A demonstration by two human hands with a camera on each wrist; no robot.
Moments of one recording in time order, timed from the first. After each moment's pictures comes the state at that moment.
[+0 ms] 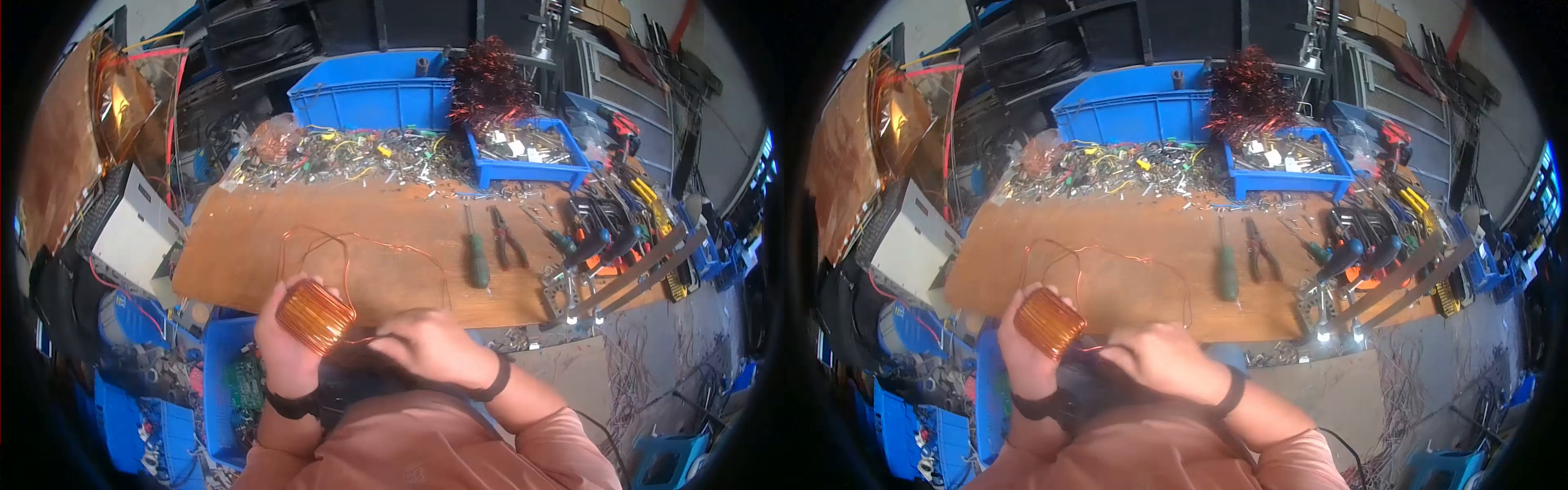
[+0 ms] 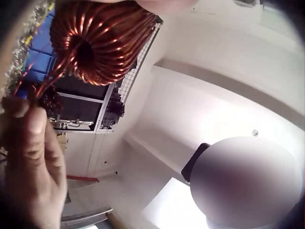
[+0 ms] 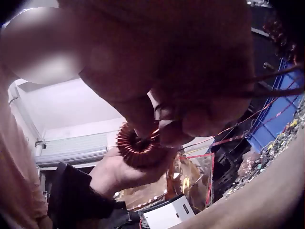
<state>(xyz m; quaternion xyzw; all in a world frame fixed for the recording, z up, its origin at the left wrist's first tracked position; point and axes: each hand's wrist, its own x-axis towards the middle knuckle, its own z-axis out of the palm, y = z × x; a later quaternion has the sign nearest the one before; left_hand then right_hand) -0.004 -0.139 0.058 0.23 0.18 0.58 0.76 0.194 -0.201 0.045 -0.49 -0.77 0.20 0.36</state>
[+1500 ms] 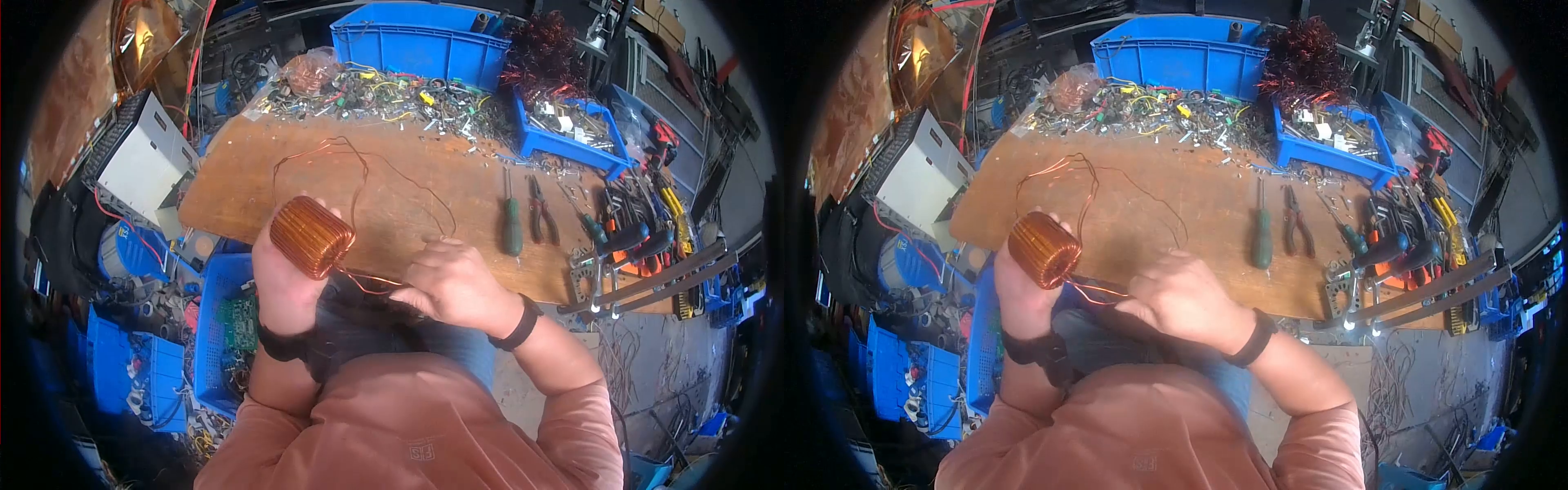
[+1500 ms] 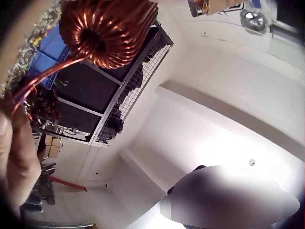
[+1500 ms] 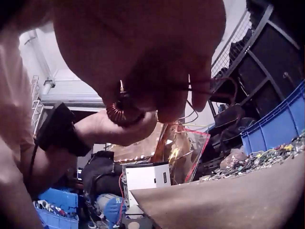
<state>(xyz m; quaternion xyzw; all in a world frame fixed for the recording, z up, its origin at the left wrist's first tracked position) -0.029 -0.111 0.040 0.18 0.11 0.62 0.76 0.198 -0.163 0.040 -0.33 -0.88 0.01 0.34</state>
